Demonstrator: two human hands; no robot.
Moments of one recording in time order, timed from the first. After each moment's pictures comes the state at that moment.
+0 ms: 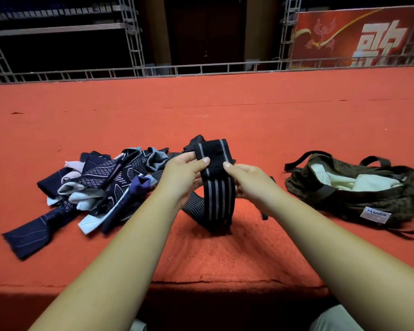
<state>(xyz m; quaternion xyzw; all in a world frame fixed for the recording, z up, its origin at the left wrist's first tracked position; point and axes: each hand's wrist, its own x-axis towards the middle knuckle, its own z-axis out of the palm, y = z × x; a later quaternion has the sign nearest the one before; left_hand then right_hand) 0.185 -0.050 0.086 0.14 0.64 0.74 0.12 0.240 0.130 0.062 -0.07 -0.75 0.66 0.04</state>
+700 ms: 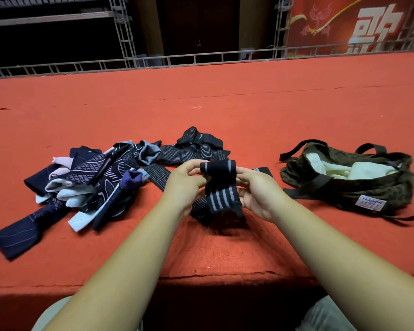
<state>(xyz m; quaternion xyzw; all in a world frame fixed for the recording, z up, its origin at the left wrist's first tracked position) 0.192 -0.030 0.040 0.11 0.67 0.72 0.12 0.250 0.147 0.025 -0.12 -0.55 0.83 0.02</state>
